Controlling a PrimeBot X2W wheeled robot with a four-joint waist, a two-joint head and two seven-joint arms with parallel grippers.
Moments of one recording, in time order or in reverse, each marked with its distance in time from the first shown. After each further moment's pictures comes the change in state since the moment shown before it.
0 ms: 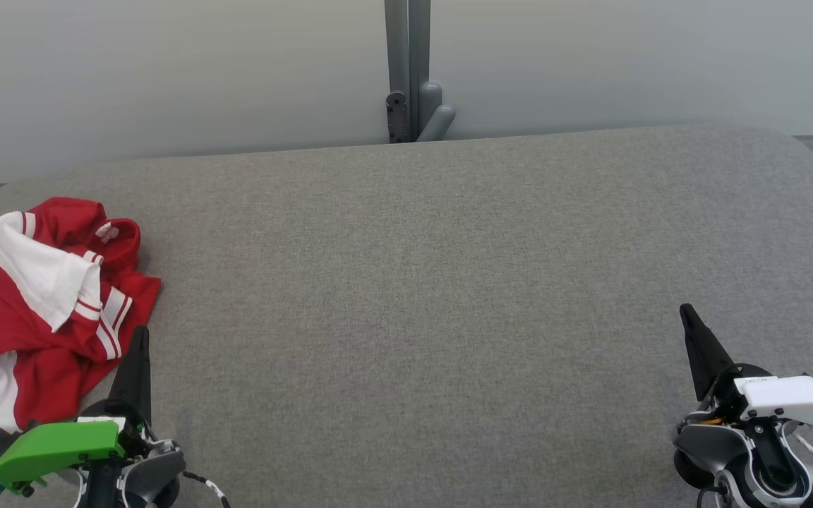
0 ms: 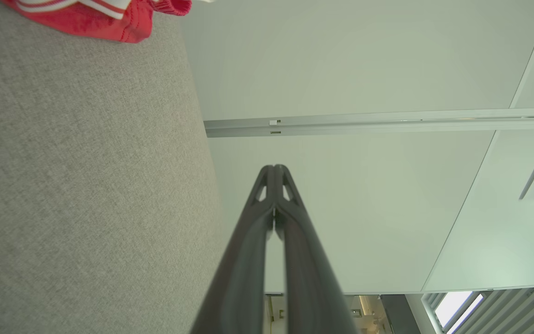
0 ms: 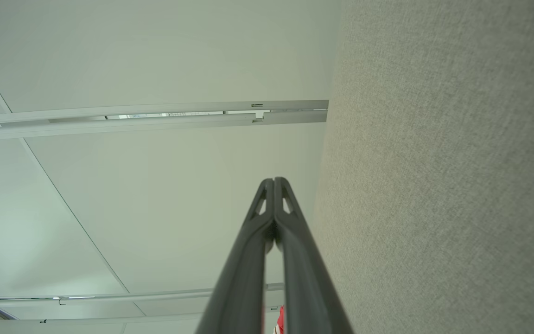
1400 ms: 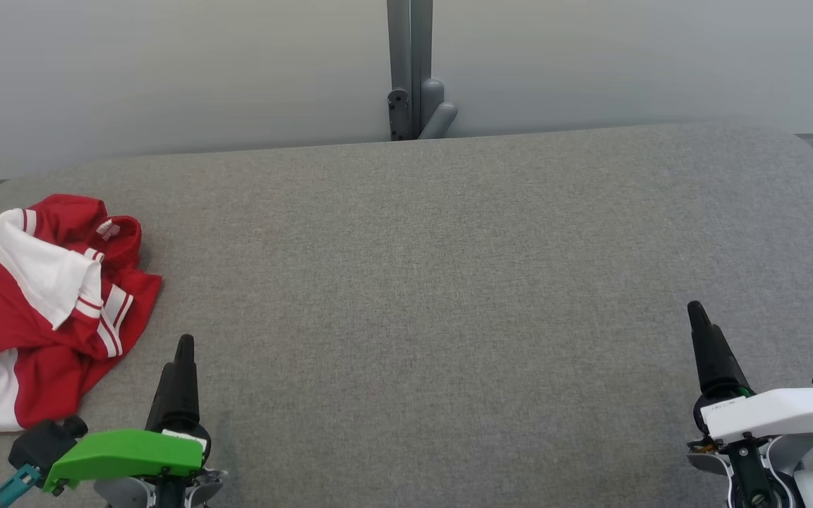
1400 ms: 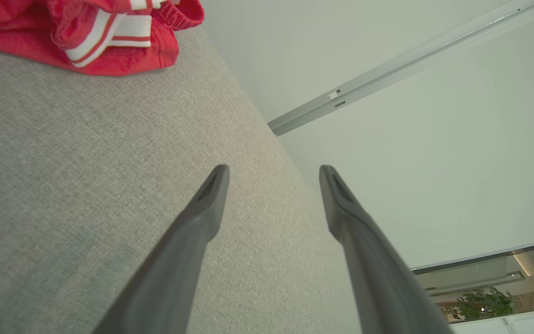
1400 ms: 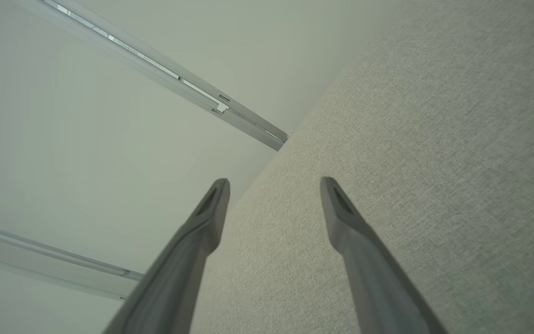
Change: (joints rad) left arm 0.050 -0.007 -0.112 -0.010 0.489 0.050 -0.133; right arm 0.074 -0.017 0.028 -0.097 -0.590 -0.002 -0.132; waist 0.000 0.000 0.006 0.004
